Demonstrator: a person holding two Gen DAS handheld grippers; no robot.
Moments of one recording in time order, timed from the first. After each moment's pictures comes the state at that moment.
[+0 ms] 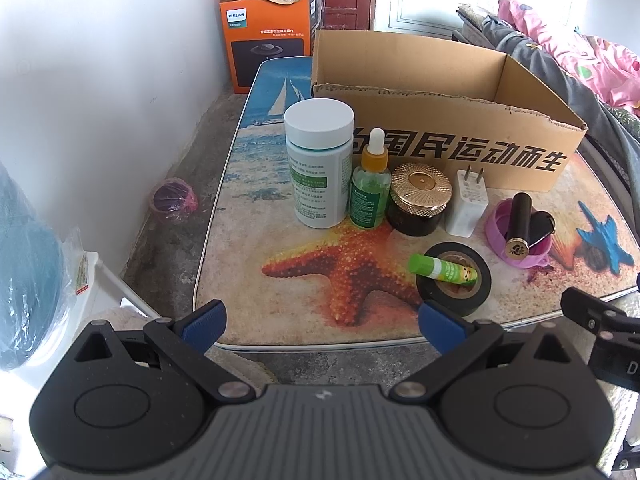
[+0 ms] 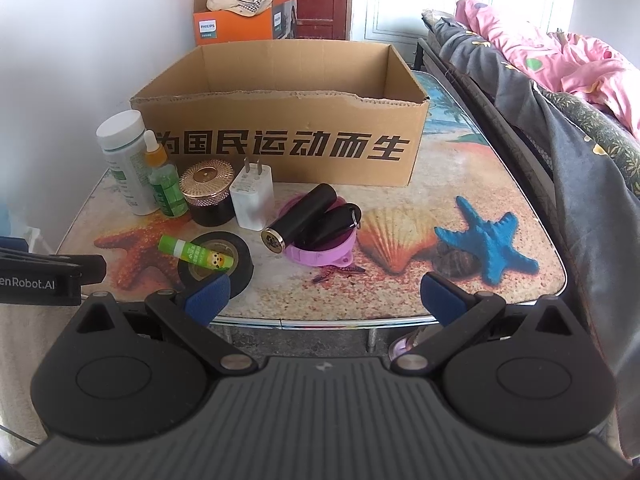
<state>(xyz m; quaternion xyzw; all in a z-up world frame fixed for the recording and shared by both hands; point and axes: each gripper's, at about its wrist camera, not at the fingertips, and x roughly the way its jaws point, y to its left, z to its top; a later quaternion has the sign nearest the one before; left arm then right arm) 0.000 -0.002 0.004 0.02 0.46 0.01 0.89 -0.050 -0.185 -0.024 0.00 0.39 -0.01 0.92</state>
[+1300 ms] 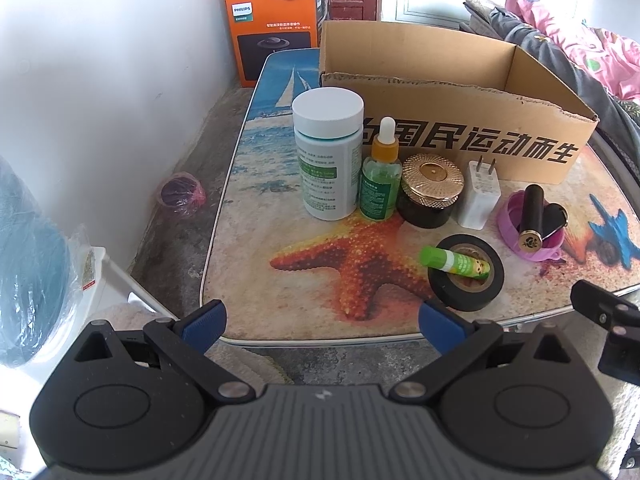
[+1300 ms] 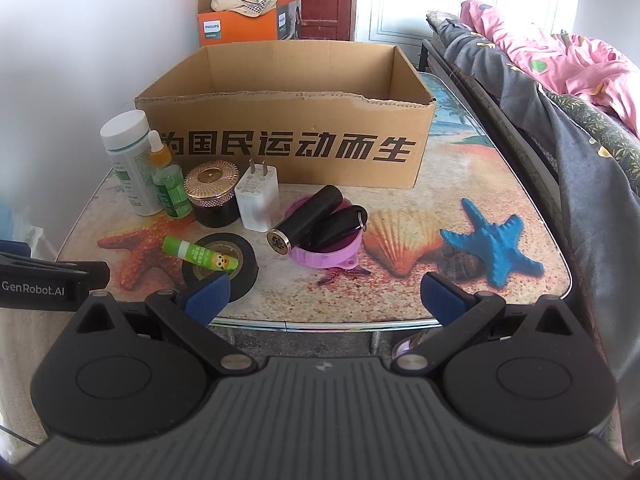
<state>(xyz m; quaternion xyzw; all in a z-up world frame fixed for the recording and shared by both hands) 0.002 -0.004 -0.002 0.03 0.47 0.02 0.88 -0.048 -0.183 -0.025 0.00 0.39 0.00 0.92</state>
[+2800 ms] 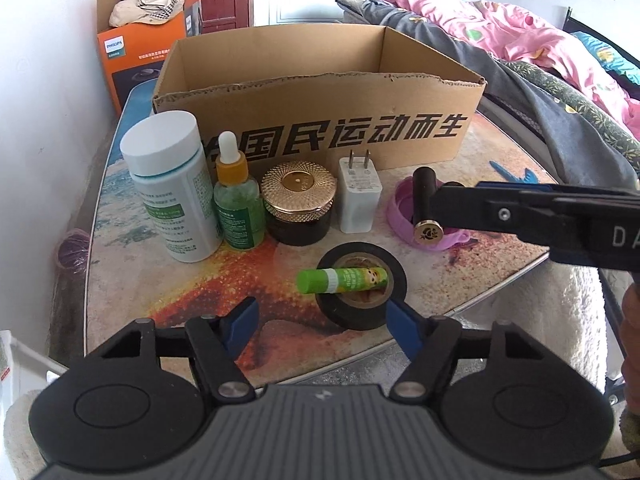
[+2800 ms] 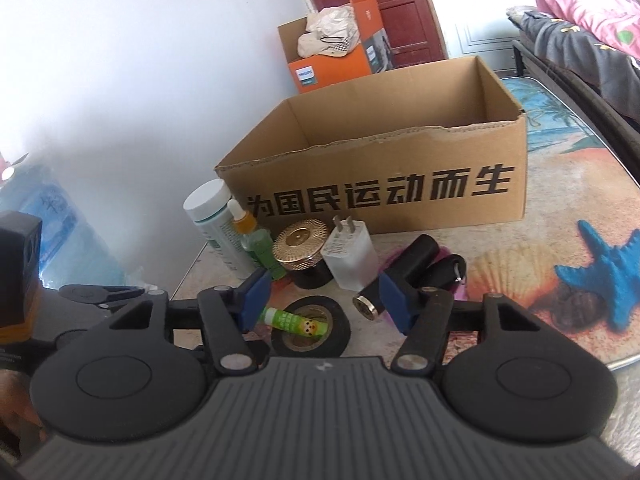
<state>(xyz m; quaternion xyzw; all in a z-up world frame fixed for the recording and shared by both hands) 0.024 -0.043 -0.024 0.06 0.45 -0.17 0.88 -0.007 -0.214 -0.034 0.14 0.33 0.19 0.91</state>
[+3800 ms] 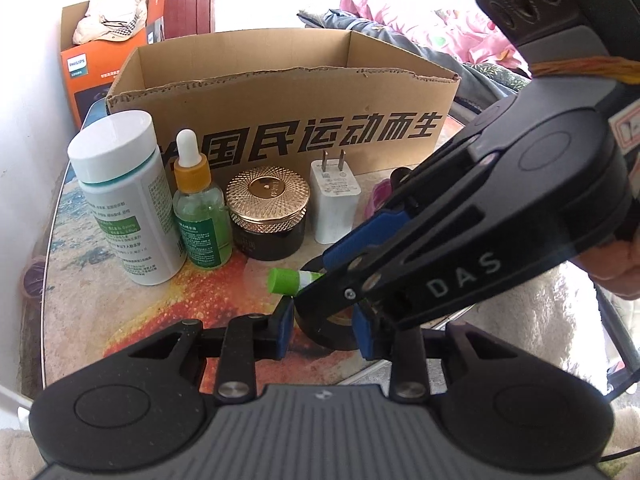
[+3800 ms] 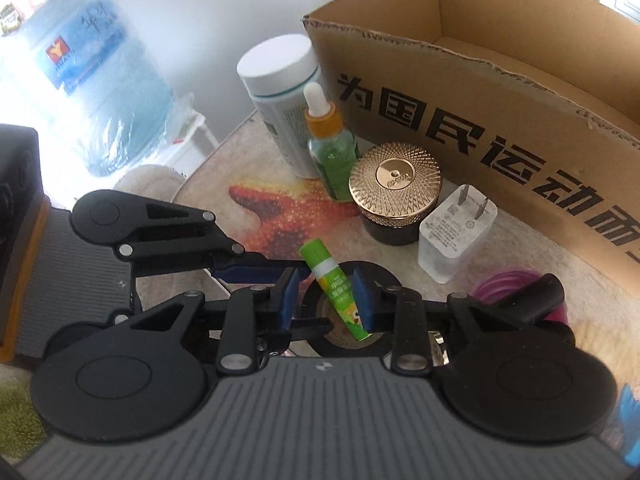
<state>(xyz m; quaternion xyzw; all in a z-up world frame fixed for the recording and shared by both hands) 0.035 -0.041 -0.045 0.06 0.41 -0.23 0.88 0.081 -0.137 -0.056 -0.05 0.51 0.35 0.78</state>
